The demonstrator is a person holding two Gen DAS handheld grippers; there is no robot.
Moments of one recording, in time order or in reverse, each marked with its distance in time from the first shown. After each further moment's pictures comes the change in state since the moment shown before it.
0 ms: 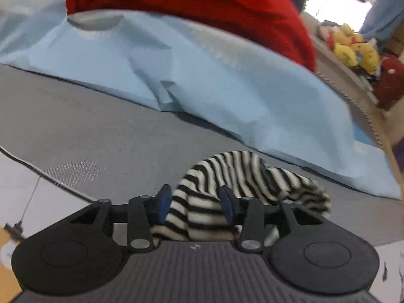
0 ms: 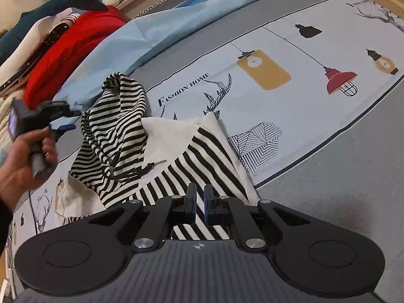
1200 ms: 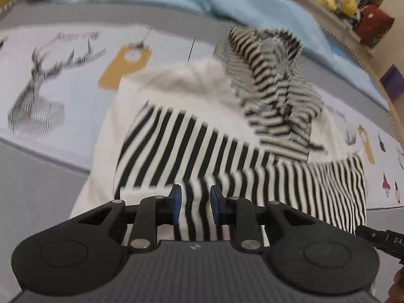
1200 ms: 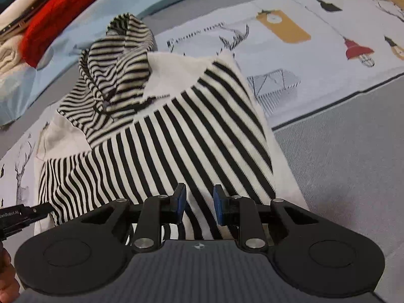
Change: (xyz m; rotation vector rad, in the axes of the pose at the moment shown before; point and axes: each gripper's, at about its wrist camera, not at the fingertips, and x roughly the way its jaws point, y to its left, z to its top) left arm -0.229 0.104 -0.244 0.116 0.119 0.018; right arm 0.030 0.021 -0.060 -0.137 0.119 -0.055
